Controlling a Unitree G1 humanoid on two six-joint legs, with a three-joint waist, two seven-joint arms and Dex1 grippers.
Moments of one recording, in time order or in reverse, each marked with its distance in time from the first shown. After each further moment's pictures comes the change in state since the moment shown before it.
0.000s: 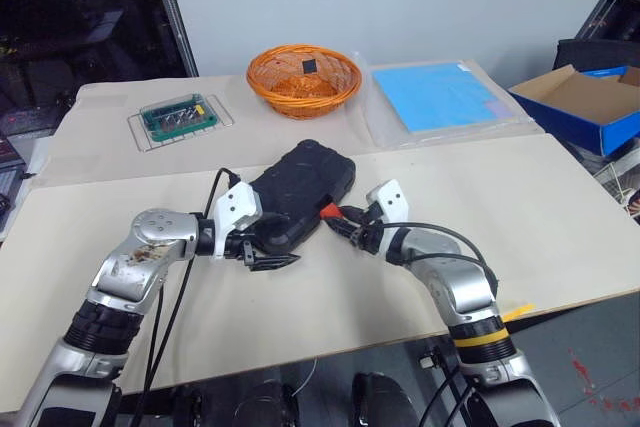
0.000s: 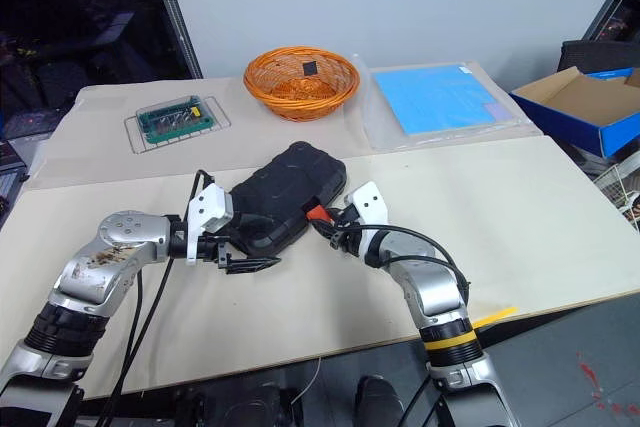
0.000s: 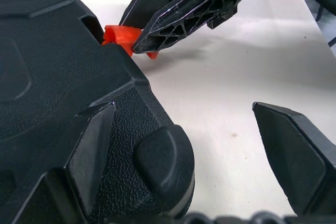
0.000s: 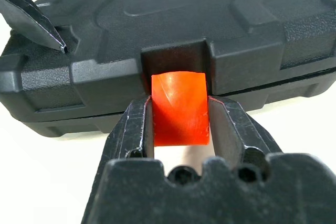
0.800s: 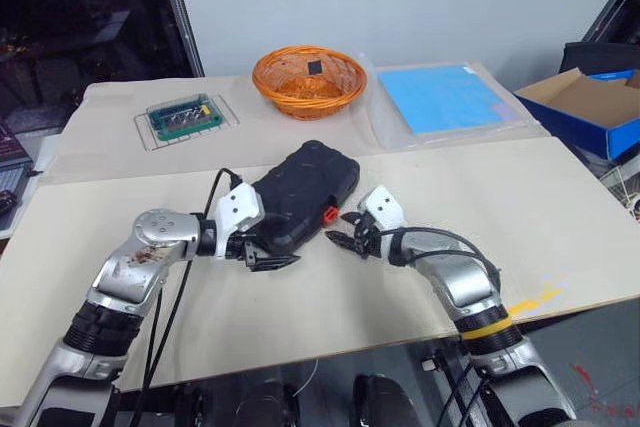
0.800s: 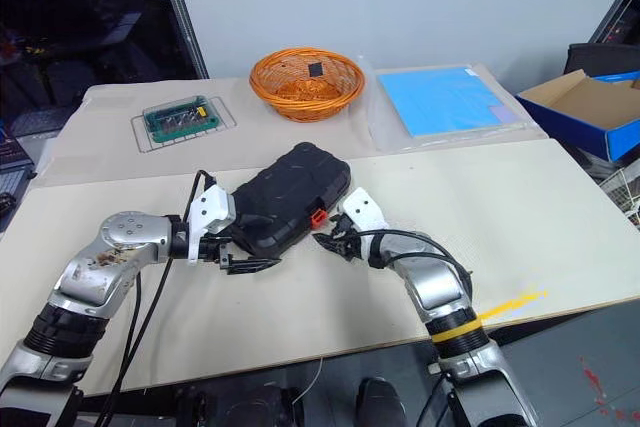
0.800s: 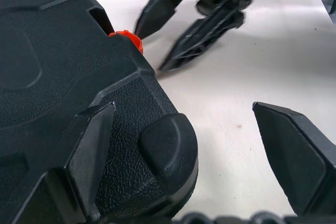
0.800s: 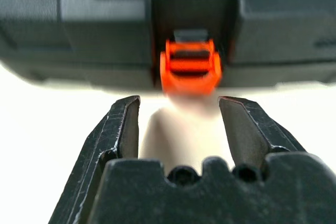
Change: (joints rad) left arm 0.005 0.004 -0.005 -0.015 0.007 0.003 0.013; right arm -0.079 -0.074 0.091 0.062 -0.087 0.040 0.039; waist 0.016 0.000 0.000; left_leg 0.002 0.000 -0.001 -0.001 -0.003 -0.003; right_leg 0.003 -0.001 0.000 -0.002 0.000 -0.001
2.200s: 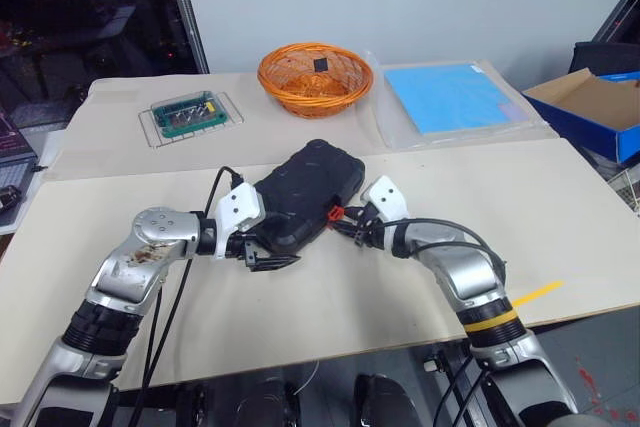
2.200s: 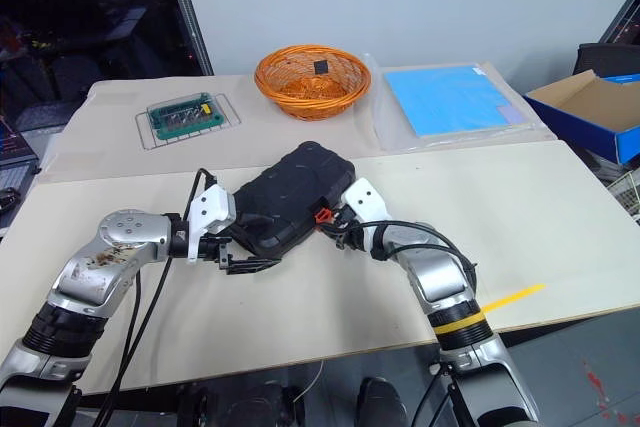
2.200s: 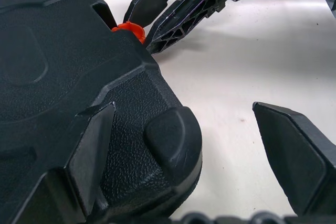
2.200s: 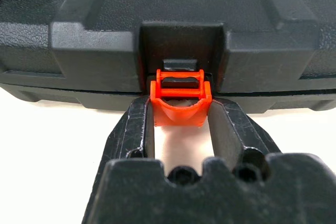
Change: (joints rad) left arm -0.001 0.007 -0.004 -0.011 0.003 -0.008 0.001; right arm -0.013 -0.046 -0.012 -0.050 0.004 0.044 0.038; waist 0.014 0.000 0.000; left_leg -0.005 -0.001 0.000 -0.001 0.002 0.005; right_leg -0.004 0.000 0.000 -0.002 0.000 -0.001
